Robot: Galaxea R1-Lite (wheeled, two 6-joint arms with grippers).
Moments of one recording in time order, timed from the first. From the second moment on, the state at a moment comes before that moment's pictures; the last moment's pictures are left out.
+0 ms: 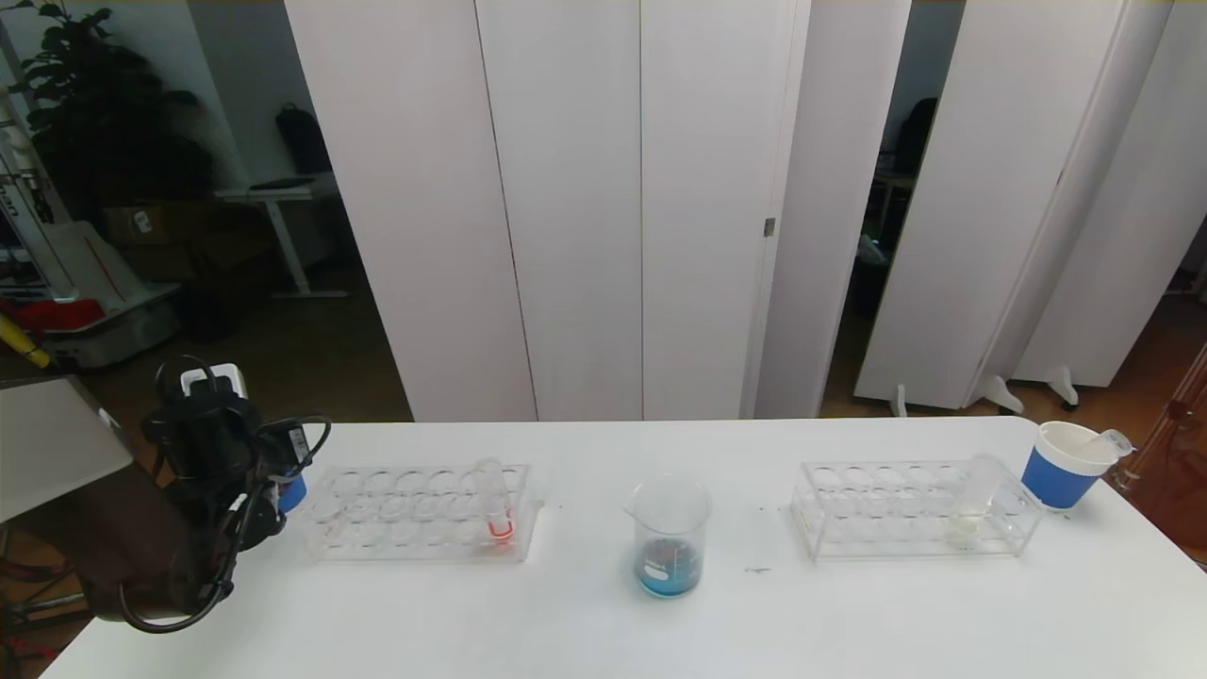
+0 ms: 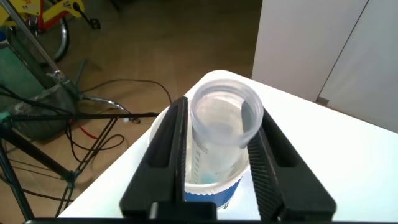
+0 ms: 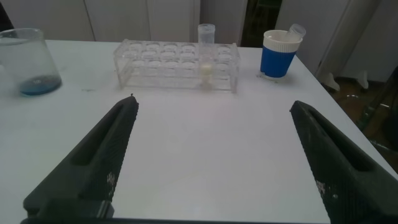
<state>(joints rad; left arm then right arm) 0.15 2.18 -0.69 -1.33 0.48 0.00 0.00 0.00 0.00 0.00 0.00 0.00</state>
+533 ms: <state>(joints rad) 0.15 2.17 -0.68 -1.33 0.47 0.00 0.00 0.00 0.00 0.00 0.00 0.00</state>
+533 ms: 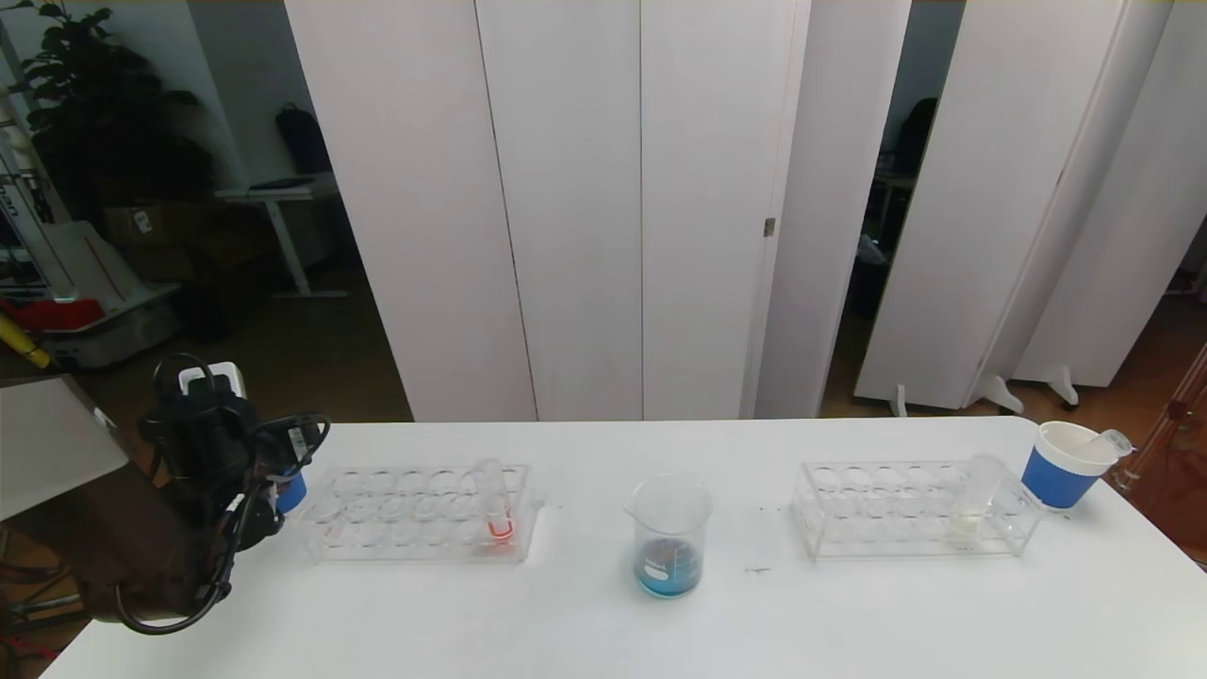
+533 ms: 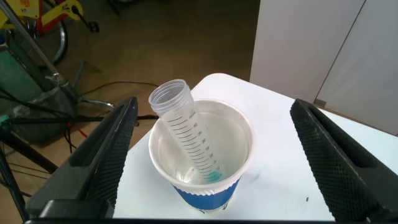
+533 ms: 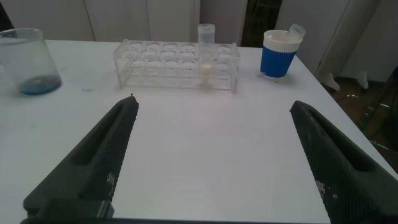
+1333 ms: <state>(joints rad) 0.14 1.95 -0.58 -1.24 0.39 0.02 0.00 0.00 0.00 0.00 0.00 0.00</state>
